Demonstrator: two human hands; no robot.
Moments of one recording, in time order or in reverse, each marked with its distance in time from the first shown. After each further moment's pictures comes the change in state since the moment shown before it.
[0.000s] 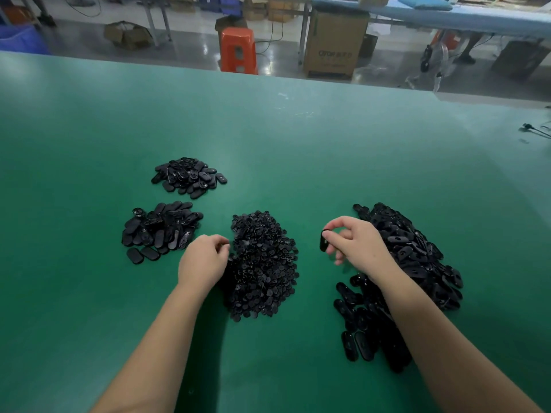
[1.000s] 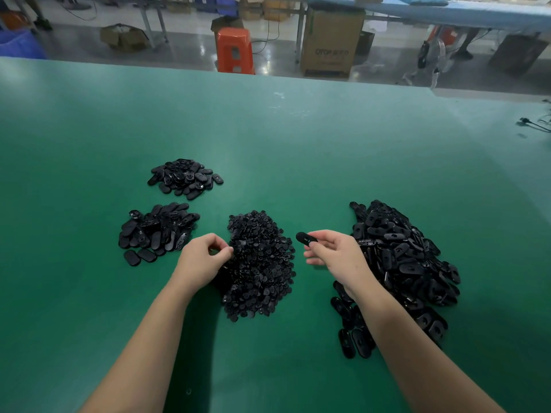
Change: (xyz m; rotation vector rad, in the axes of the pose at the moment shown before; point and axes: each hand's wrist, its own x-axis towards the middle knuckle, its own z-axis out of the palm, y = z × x) left_hand -0.007 0.001 -0.011 -0.278 -0.103 0.016; right_hand -0.016 0.010 0.037 0.449 -0.001 0.095
